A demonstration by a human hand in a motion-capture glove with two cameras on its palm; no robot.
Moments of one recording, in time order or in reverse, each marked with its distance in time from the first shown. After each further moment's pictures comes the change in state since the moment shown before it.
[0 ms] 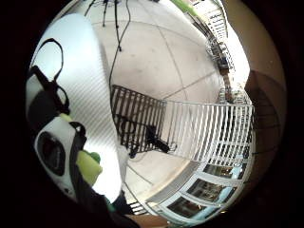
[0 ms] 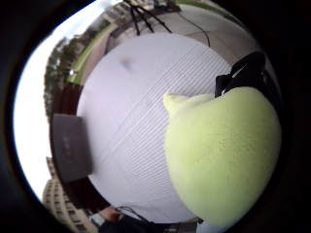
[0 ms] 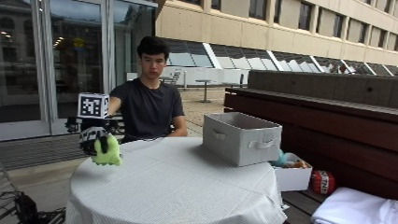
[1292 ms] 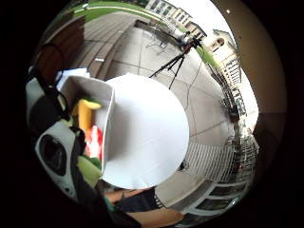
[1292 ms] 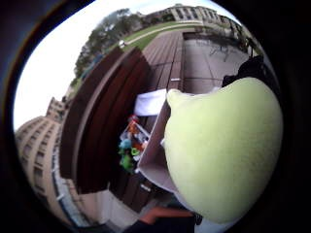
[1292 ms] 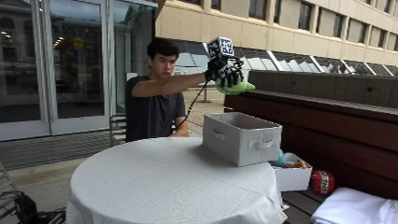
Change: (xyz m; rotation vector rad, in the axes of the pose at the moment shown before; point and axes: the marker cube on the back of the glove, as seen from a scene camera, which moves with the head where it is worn) arm -0.528 0.037 -0.330 0.214 -0.140 -0.341
